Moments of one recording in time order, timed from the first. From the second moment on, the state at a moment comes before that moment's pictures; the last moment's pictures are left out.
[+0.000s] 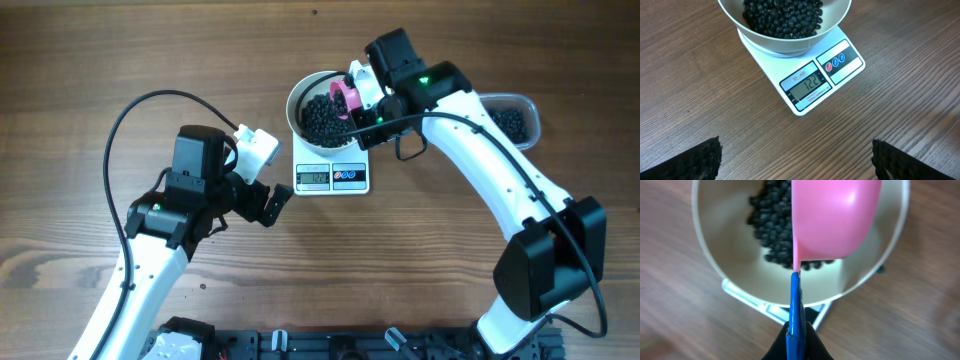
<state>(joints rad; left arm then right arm) -0.25 1.14 0.86 -0.66 0.32 0.26 0.45 1.84 1.59 -0.98 -0.17 0.03</state>
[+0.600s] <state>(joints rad) -0.25 1.14 0.86 -0.66 0.32 0.26 0.48 1.84 1.59 -0.92 0.00 -0.04</state>
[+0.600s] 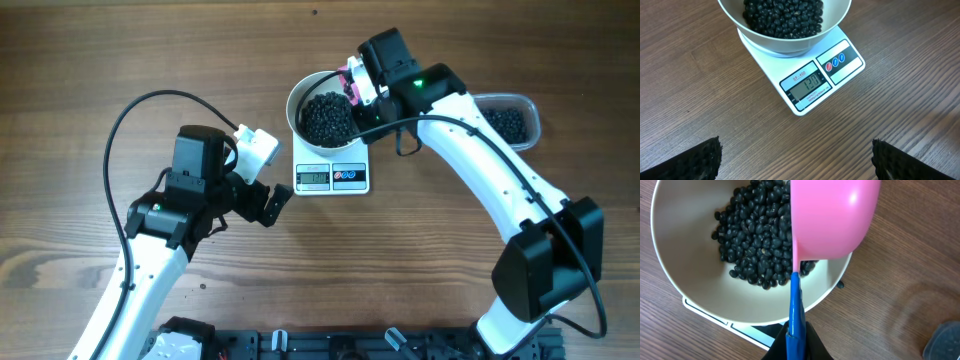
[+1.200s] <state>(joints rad) -0.25 1.14 0.86 -0.66 0.32 0.26 0.48 1.84 1.59 -0.89 0.05 -0.04</state>
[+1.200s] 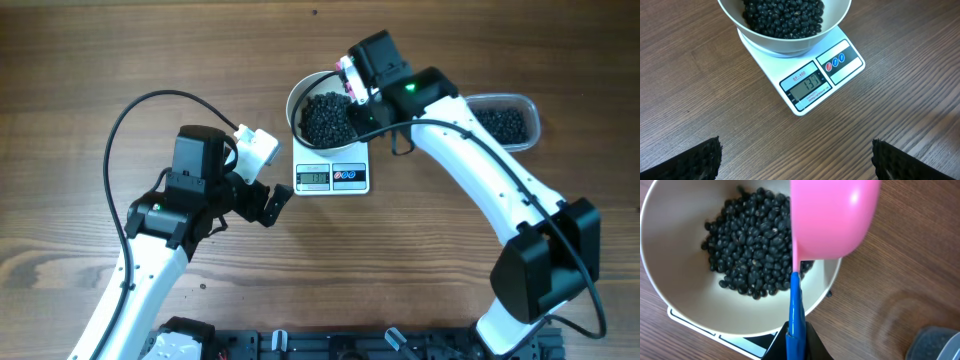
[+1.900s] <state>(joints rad) -0.25 1.14 0.86 -0.66 0.32 0.26 0.13 1.69 1.62 -0.93 -0.37 0.01</state>
